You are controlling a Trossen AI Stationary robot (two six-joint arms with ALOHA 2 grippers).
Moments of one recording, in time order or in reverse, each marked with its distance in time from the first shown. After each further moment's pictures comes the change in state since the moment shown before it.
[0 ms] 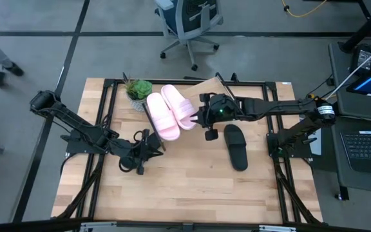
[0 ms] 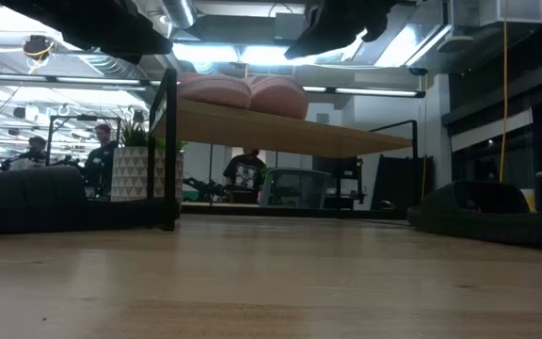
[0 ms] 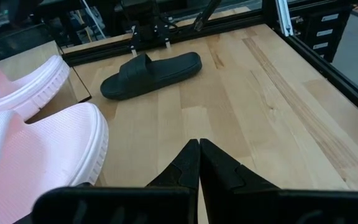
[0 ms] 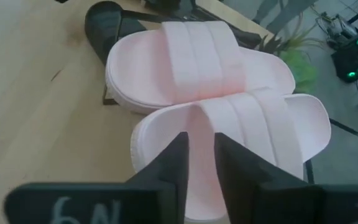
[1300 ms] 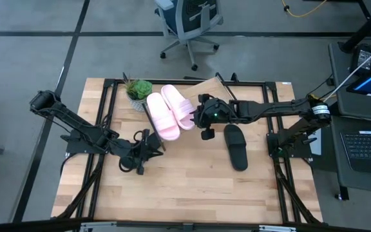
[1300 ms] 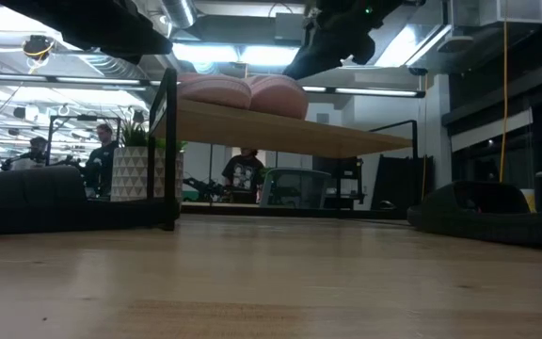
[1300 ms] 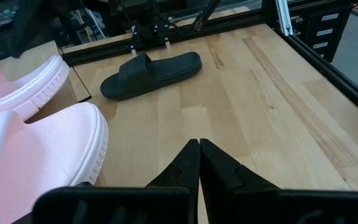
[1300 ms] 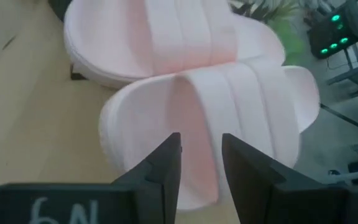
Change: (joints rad) left arm 0.000 0.000 0.000 0.000 0.000 0.000; right arm 0.018 0.057 0.000 0.002 0.160 -0.008
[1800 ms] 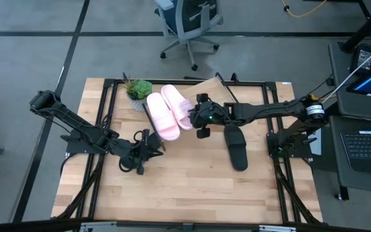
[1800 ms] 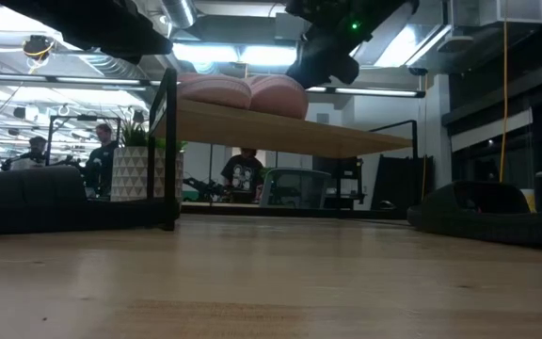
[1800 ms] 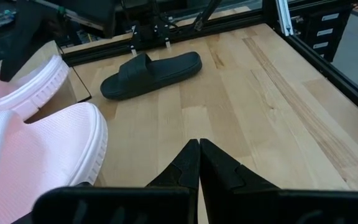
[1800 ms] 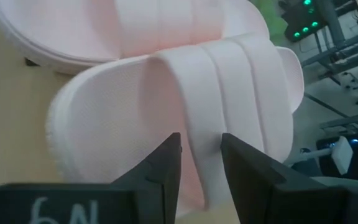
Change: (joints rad) left arm 0.000 0.000 0.000 0.000 0.000 0.001; right arm 0.001 0.067 0.001 0.049 0.135 -0.001
